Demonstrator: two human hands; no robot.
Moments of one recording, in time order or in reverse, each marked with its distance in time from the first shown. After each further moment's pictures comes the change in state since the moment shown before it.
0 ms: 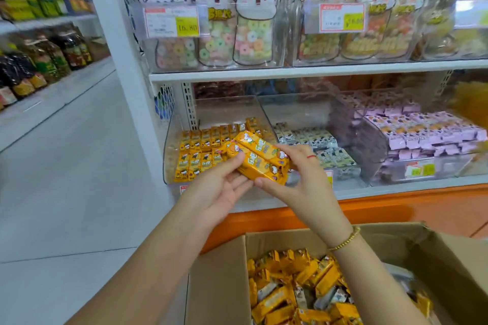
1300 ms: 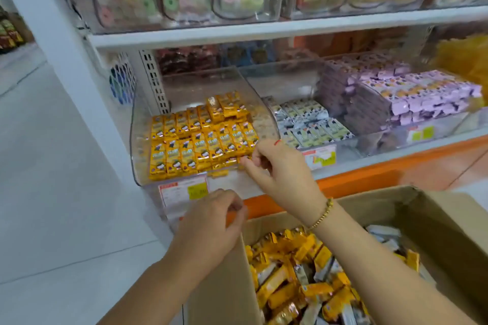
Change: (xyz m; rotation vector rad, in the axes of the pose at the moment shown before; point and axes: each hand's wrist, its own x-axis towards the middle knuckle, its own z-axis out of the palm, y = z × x) left_hand 0.030 -0.042 -0.087 1.615 -0.191 0.652; right_hand 0.032 0.040 0.058 -0.307 0.116 -0.253
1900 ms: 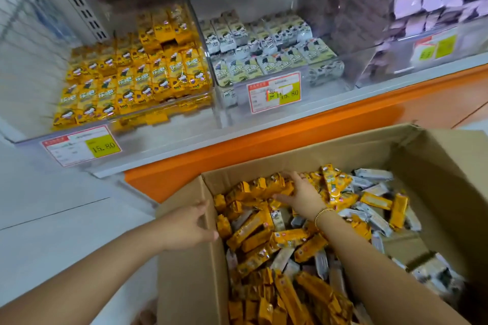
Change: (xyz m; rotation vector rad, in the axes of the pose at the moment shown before) left_hand -0.013 -0.041 0.121 0.146 -0.983 -0.528; right_hand -0.219 0.217 0.068 0.115 -0.625 0.858
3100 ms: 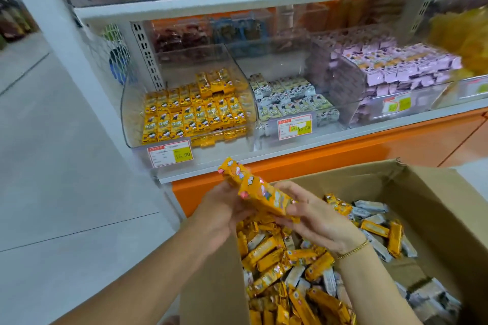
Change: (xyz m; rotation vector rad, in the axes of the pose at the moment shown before) left_hand -0.112 0.055 -0.016 -1.526 0.247 0.403; right_hand -0.149 -0.157 -0.069 1.305 -0.517 -0.168
